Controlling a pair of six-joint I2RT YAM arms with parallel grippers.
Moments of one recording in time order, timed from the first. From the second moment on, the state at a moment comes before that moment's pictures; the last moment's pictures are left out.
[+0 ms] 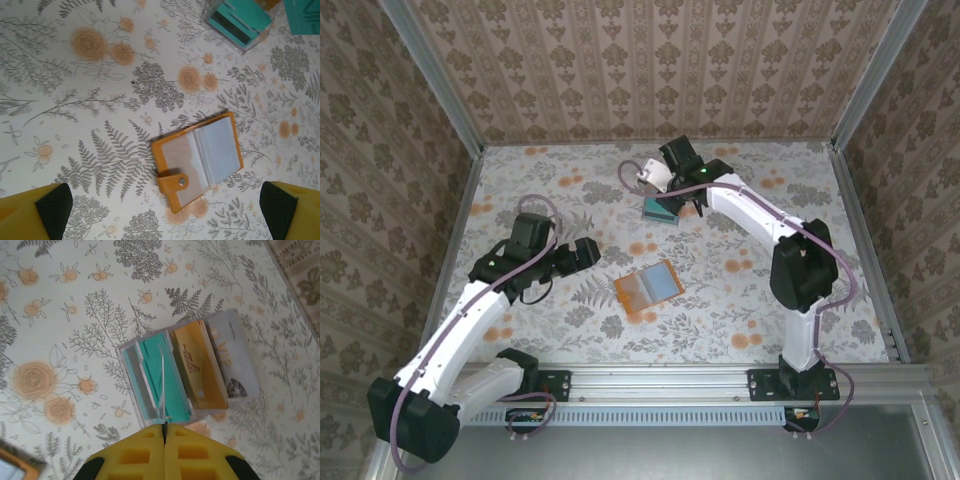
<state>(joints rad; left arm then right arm) -0.43 0.95 0.84 -0.76 0.19 -0.66 0.52 1.97 1.74 -0.70 0.05 -0.56</state>
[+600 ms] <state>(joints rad) -0.40 0.88 0.81 -0.83 0.17 -0.66 0.53 2.11 1.81 -0.66 0.13 -0.71</state>
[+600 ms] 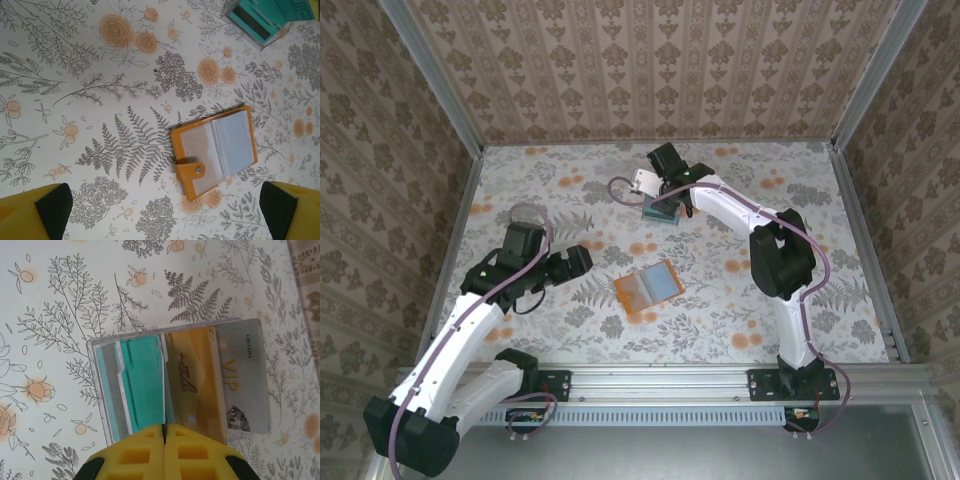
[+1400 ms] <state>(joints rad) -0.39 0.85 0.78 -0.85 0.17 -0.66 0.53 2.16 1.81 -0.63 0.14 -0.69</state>
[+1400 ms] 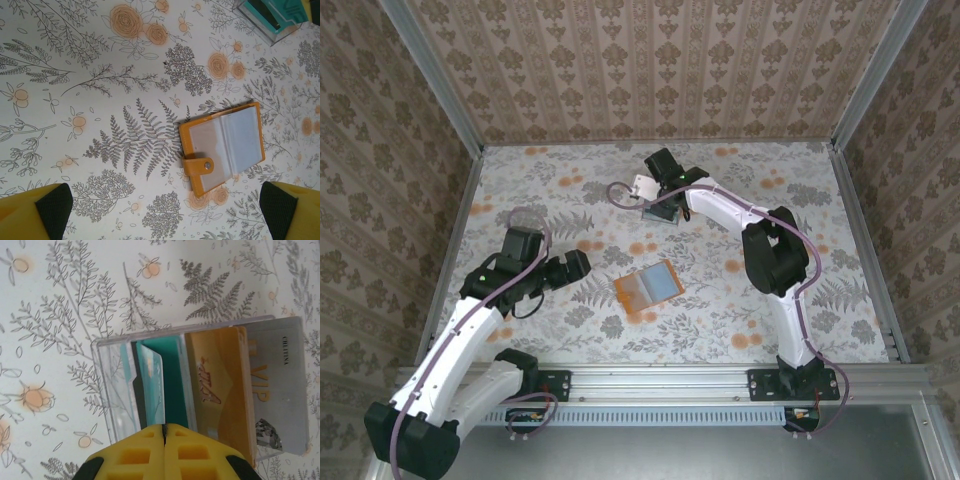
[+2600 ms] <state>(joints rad) -0.38 1.09 0.85 -0.64 -0.22 -0.54 0.41 1.30 1.06 -0.29 0.28 -0.06</state>
